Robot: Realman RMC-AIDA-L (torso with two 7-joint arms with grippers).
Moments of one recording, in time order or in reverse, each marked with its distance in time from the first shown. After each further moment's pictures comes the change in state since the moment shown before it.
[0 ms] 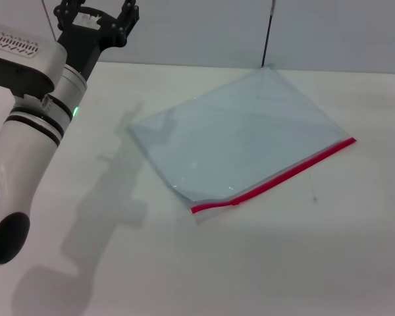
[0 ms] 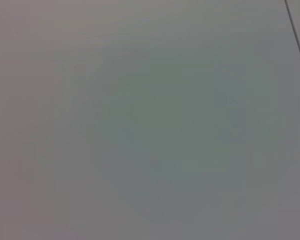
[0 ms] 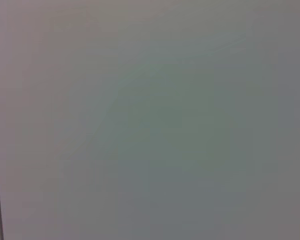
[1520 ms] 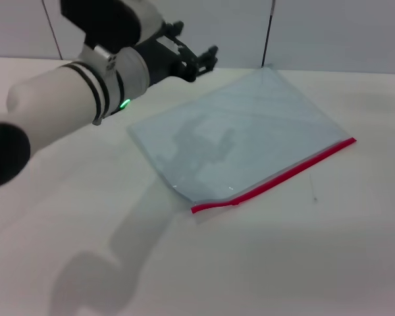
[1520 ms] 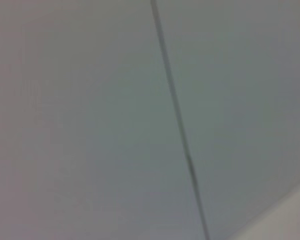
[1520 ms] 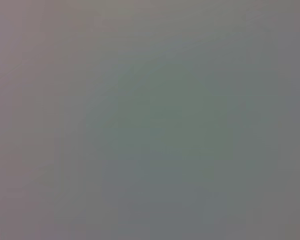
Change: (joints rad) left arm 0.093 0.051 -0.125 -0.704 0.052 -1.091 0.238; right arm 0.008 -0.002 0.008 0.000 0.000 0.043 0.000
